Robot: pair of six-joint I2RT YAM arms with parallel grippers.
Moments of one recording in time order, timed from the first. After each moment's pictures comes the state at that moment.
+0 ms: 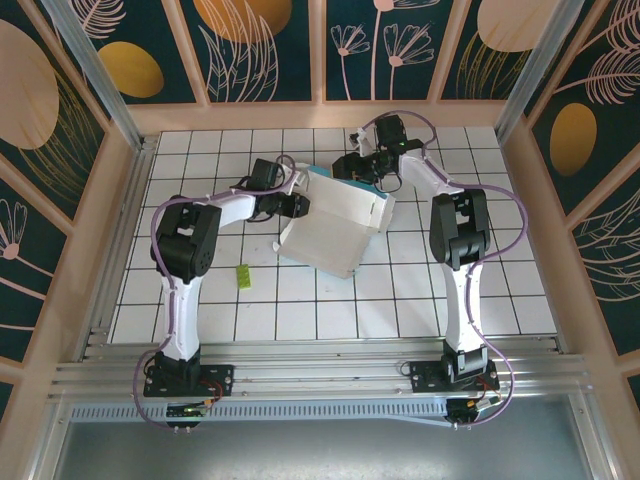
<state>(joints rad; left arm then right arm) -0.37 2.18 1.43 -0.11 0.49 -0.11 0.30 2.25 1.90 -0.60 -0.75 0.23</state>
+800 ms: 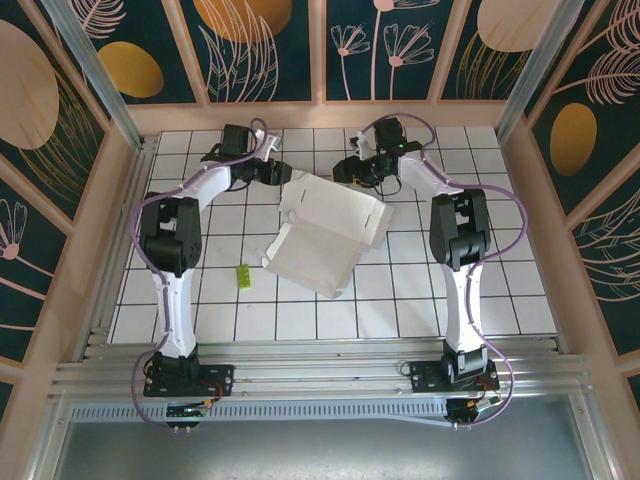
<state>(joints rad) -0.21 2.23 1.75 -0.37 0.63 0.03 0.30 2.24 1.87 -0.61 -0.70 0.22</state>
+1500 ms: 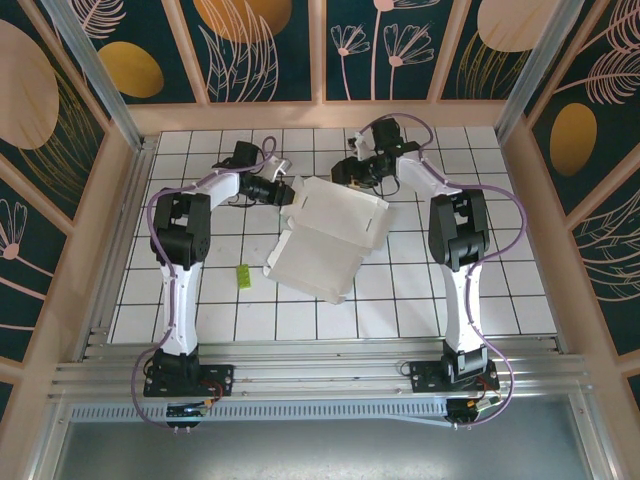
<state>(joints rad) -0.22 2.32 1.70 -0.45 0.77 0.05 0.32 2.23 1.87 -0.61 -0.66 0.21</state>
